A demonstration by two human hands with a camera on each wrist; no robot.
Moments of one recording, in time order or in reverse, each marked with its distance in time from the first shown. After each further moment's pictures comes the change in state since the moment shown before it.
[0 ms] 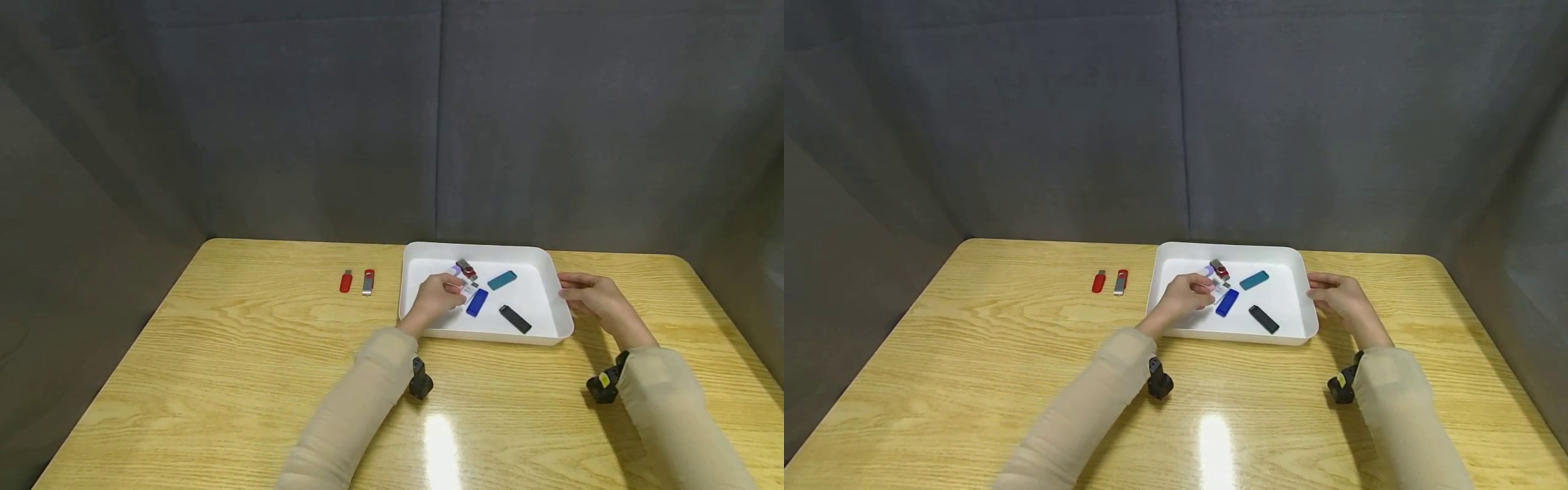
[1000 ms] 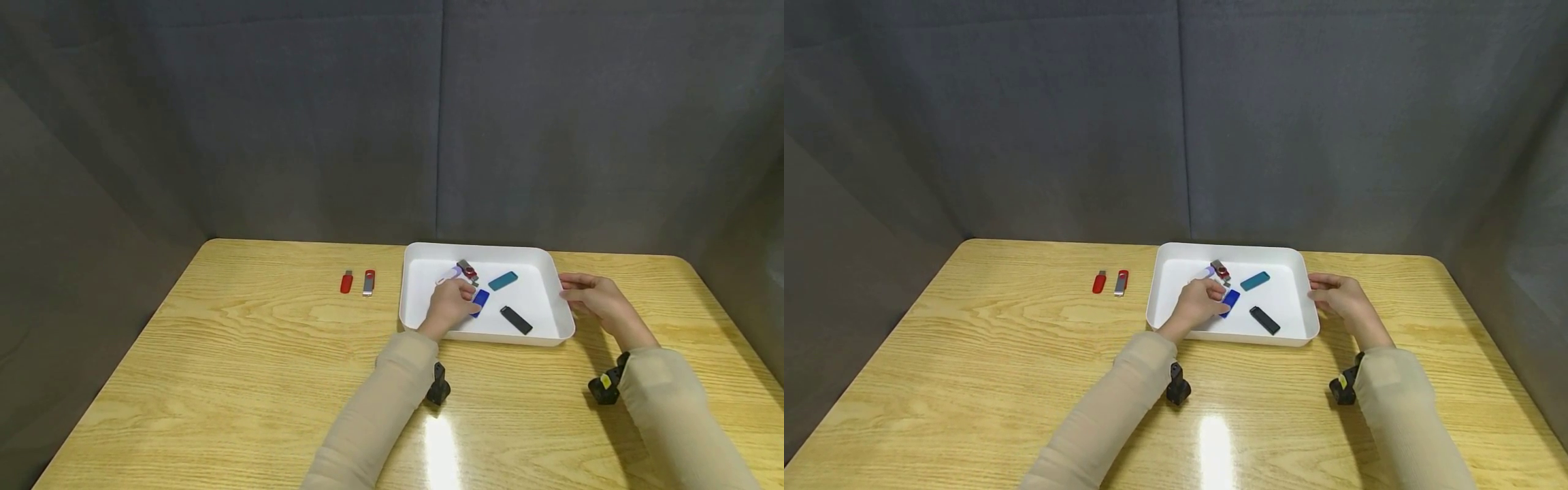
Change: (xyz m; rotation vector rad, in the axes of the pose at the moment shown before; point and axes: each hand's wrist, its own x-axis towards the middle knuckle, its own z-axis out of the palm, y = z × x) left_hand -0.003 0.005 0.023 0.213 0.040 0.038; right_hand 0.001 0.000 -0.001 0.045 -0.018 -0.016
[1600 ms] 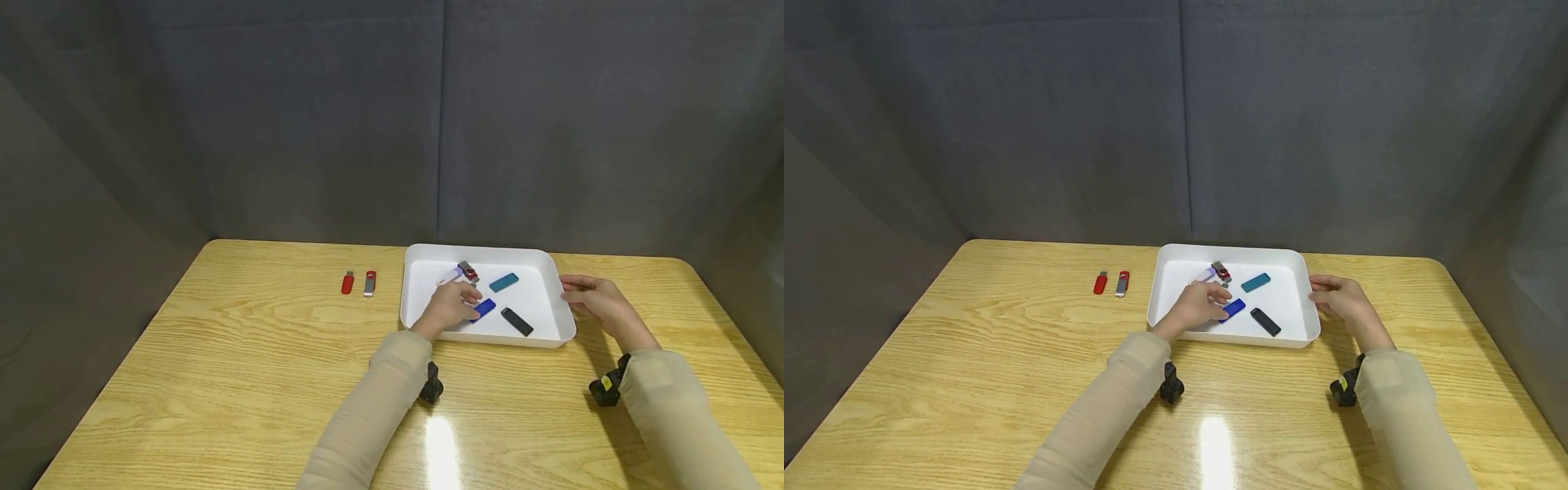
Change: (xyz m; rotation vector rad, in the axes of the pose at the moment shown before) left_hand 0.003 -0.006 -0.007 0.108 -0.153 0.119; right_hand 0.000 0.000 -0.001 -0.001 -0.012 -0.009
